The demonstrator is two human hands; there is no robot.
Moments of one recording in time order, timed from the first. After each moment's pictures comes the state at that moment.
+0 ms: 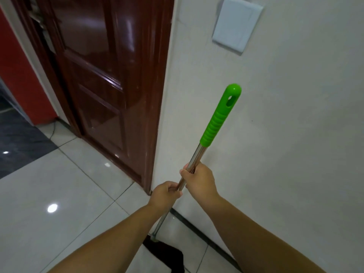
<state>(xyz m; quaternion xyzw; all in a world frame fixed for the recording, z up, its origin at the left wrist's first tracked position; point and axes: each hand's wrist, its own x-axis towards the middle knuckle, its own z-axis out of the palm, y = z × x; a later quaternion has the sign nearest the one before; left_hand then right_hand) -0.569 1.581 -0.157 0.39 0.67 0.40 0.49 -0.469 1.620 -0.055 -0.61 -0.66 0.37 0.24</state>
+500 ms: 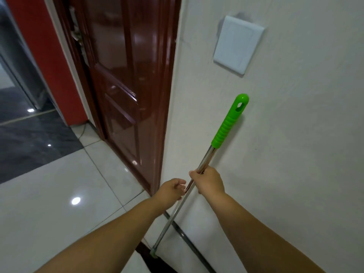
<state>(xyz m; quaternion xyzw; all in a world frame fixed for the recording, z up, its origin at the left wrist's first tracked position) -0.547 1.655 -0.103 0.30 0.66 0.42 0.54 -0.445 1.726 -0.052 -0.61 -0.68 0.38 0.15</state>
